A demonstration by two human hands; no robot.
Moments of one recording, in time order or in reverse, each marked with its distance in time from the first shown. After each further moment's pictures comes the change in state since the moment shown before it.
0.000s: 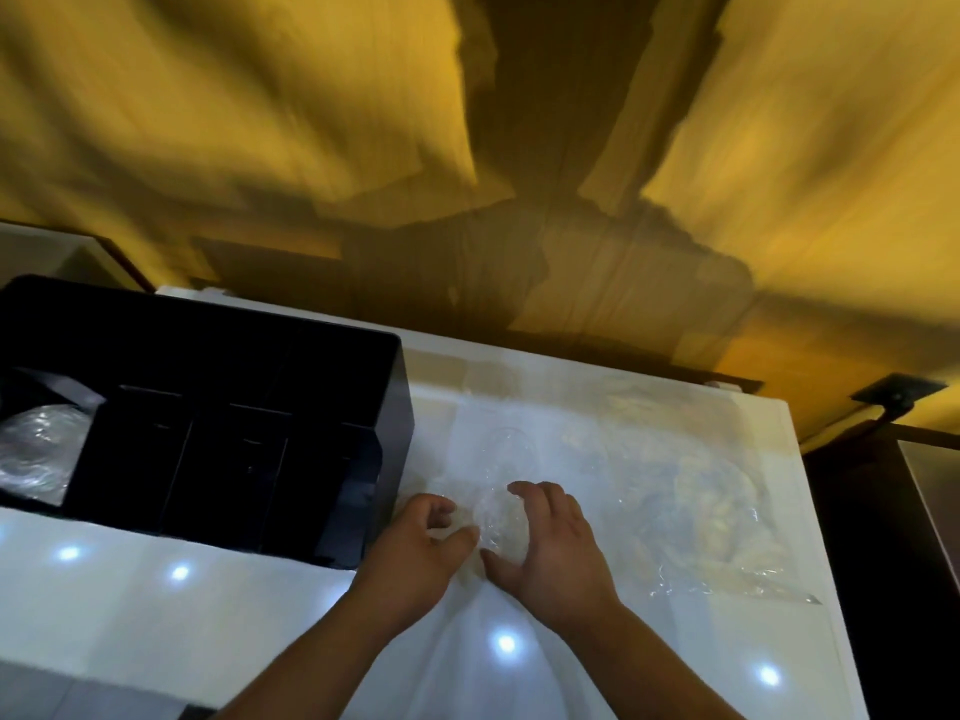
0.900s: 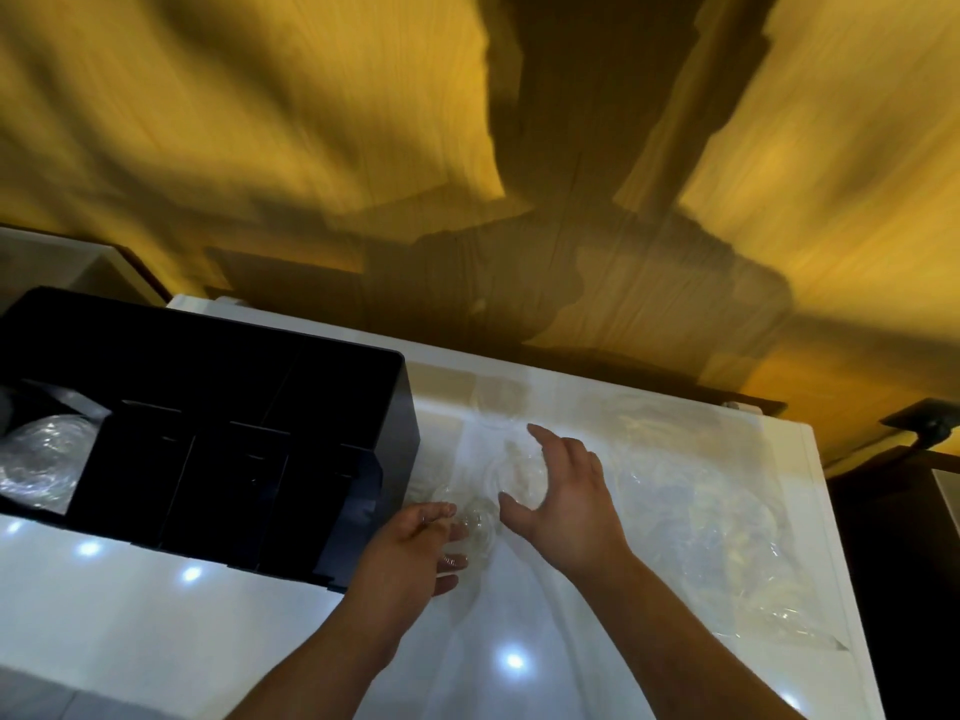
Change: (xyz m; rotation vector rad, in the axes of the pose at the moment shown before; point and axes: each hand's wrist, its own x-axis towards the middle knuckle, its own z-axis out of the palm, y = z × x) left_hand 0.006 0.019 -0.002 -0.542 0.066 -0.171; right_hand 0.068 0.004 -0.025 0.098 0.011 0.132
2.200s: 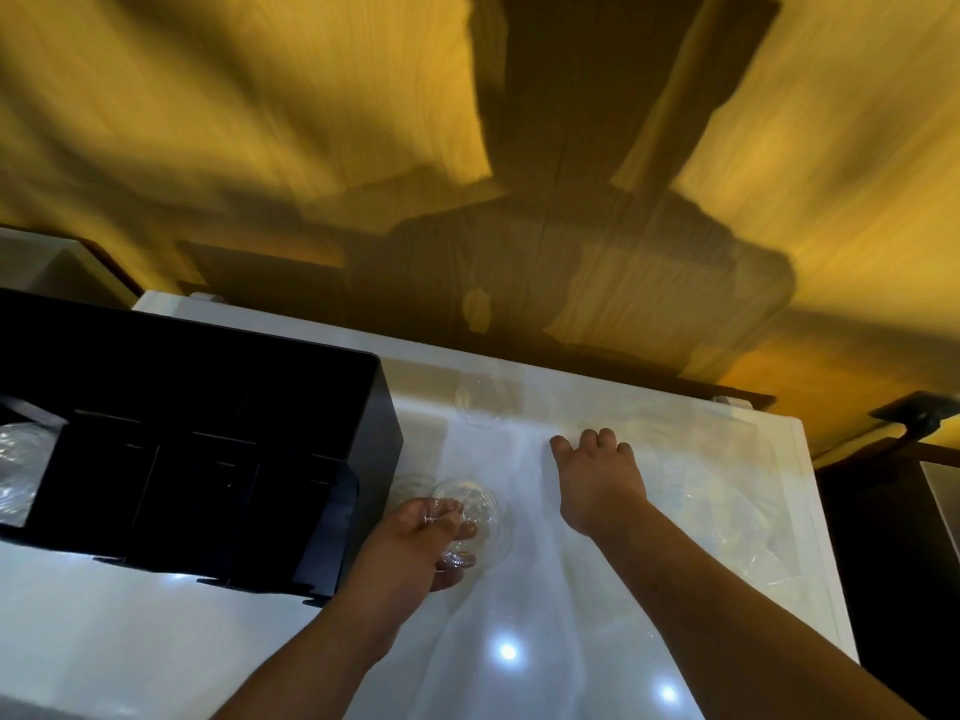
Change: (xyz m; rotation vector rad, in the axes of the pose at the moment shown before) left_hand 0.026 -0.005 0.011 -0.011 -0.113 -0.004; right_hand 0.056 0.041 -0.024 -0.821 -0.446 0.038
